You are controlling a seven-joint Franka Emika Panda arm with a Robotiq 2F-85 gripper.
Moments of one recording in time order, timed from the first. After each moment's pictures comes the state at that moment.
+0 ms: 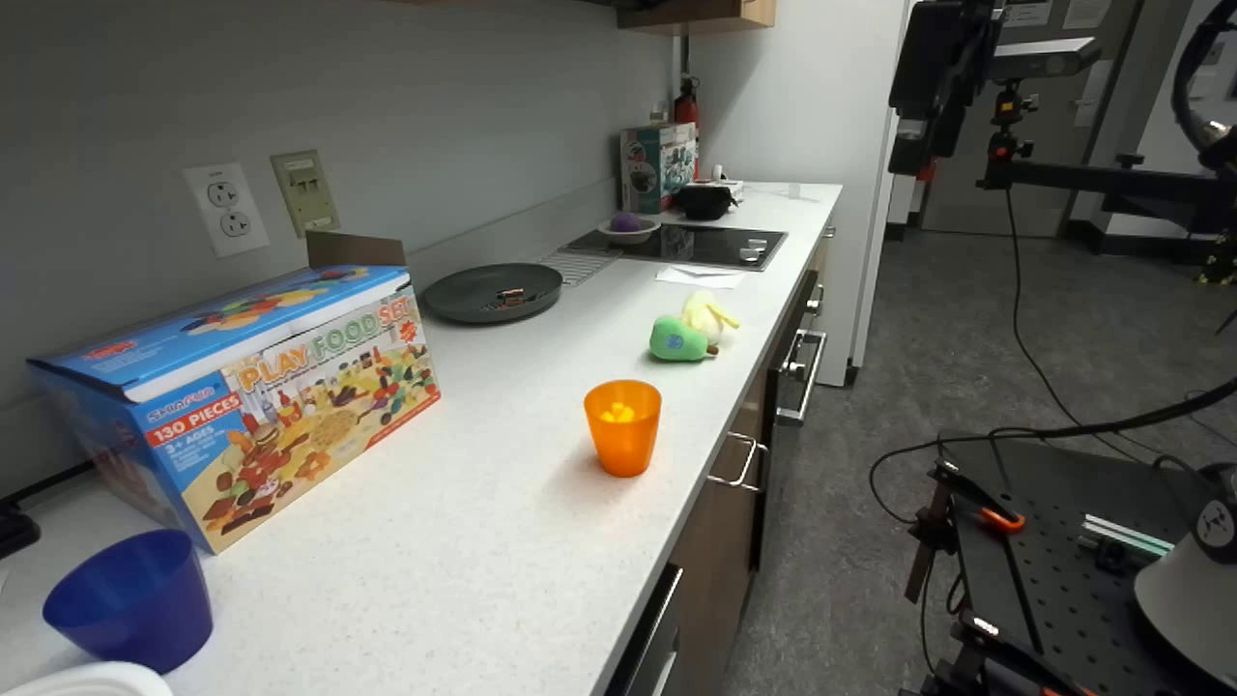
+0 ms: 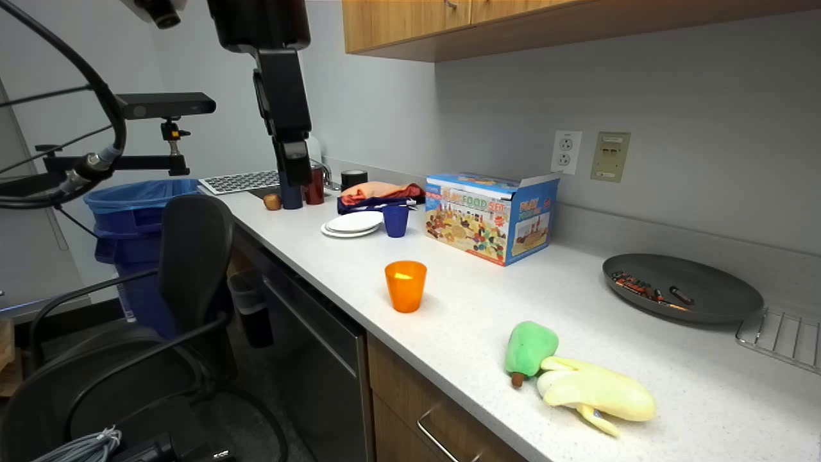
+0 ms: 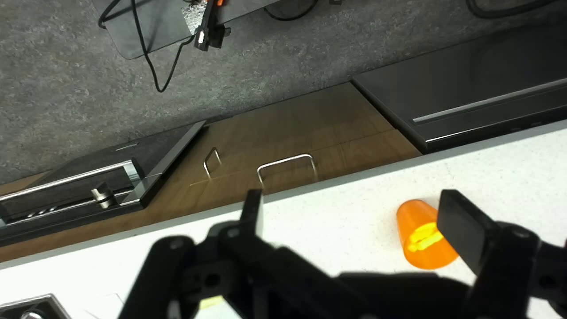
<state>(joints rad) -0.09 -0.81 0.04 -2.49 -0.02 1.75 0.29</state>
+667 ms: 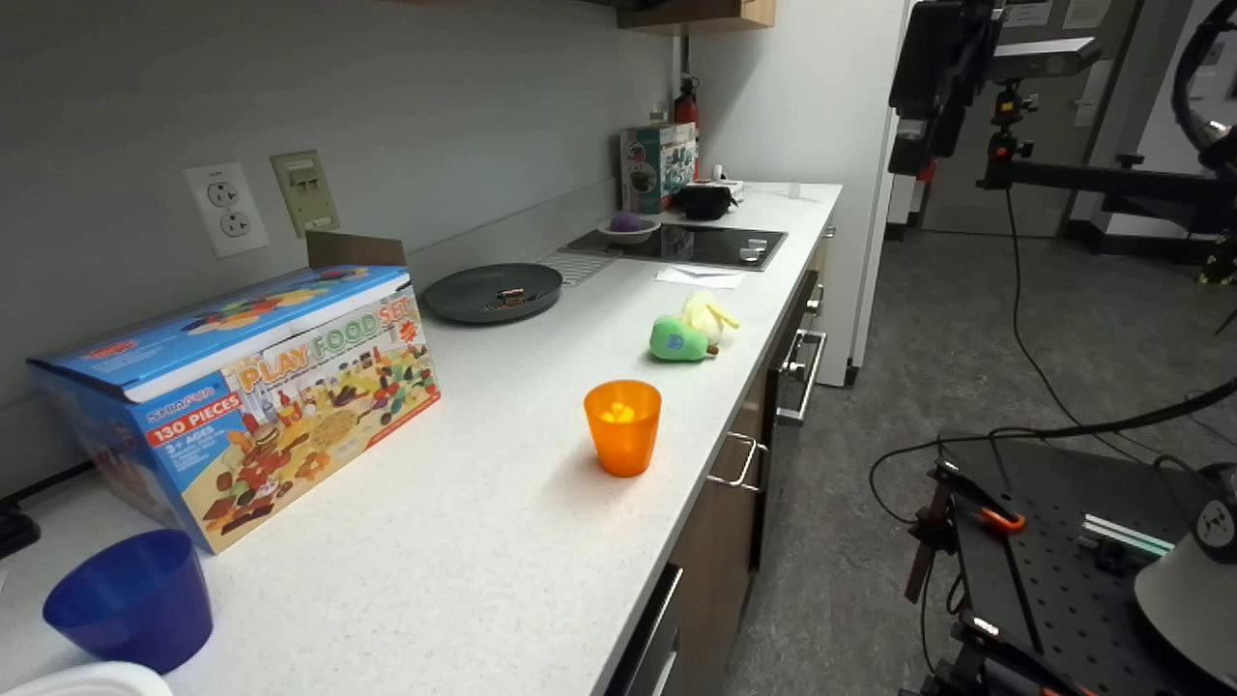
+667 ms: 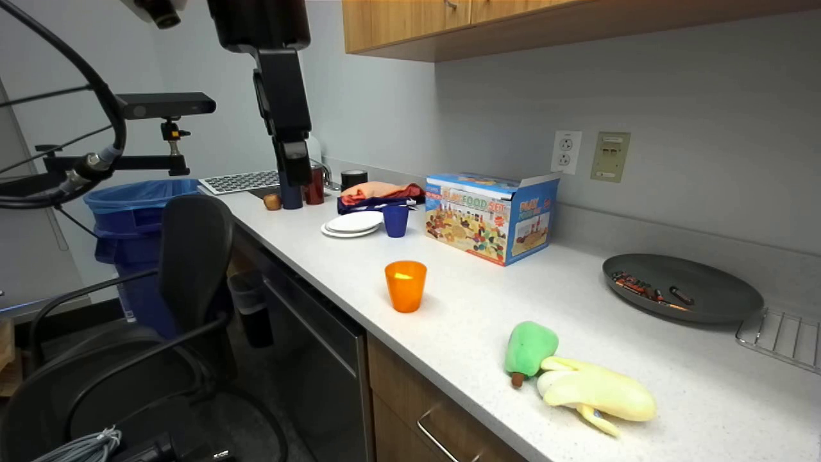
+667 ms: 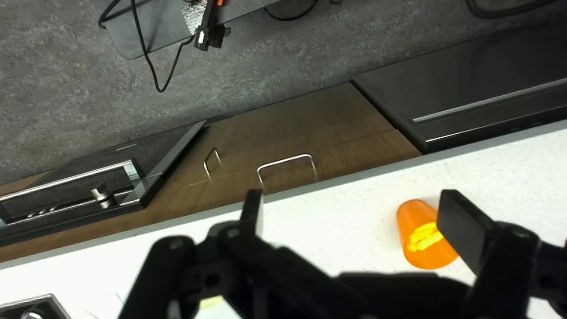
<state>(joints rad) -0.09 -0.81 0.04 -2.49 -0.02 1.75 0.29</state>
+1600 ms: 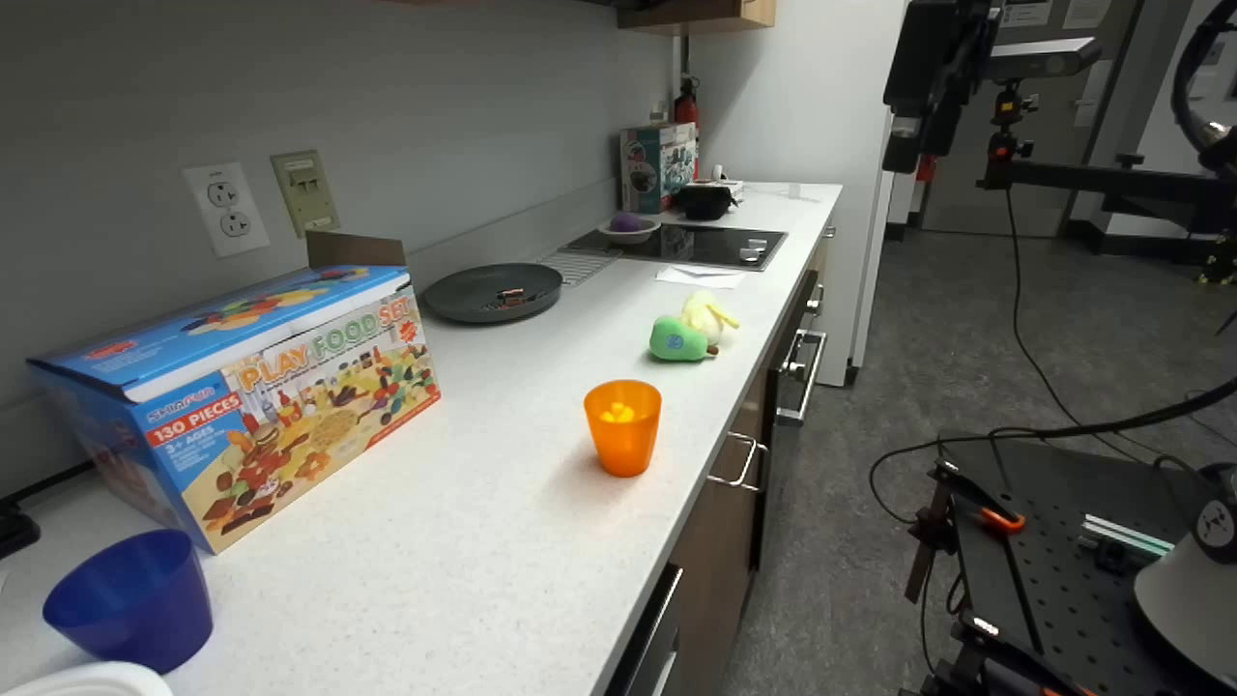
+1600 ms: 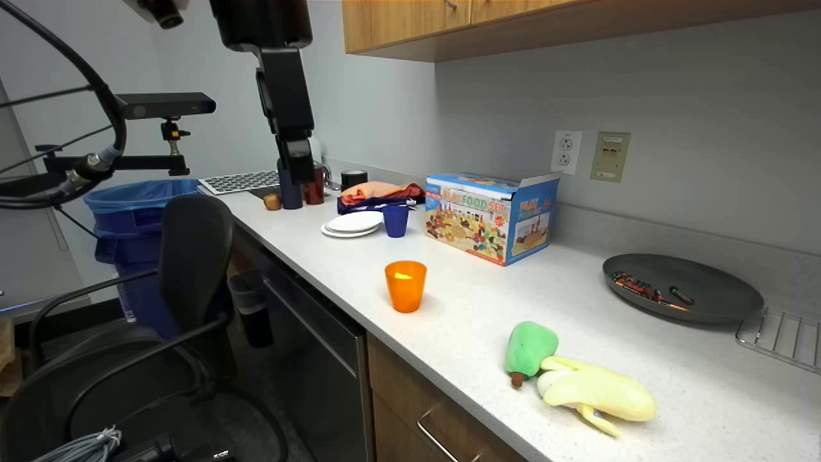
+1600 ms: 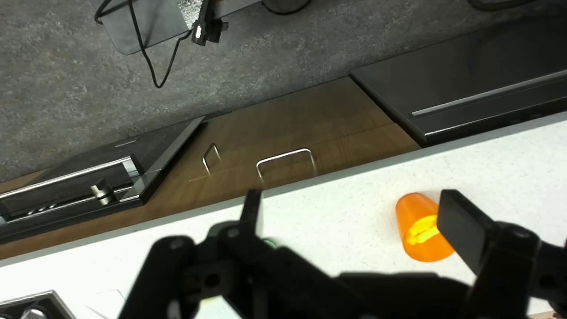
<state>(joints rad) -0.09 -0.81 0.04 -2.49 -0.02 1.77 0.30</state>
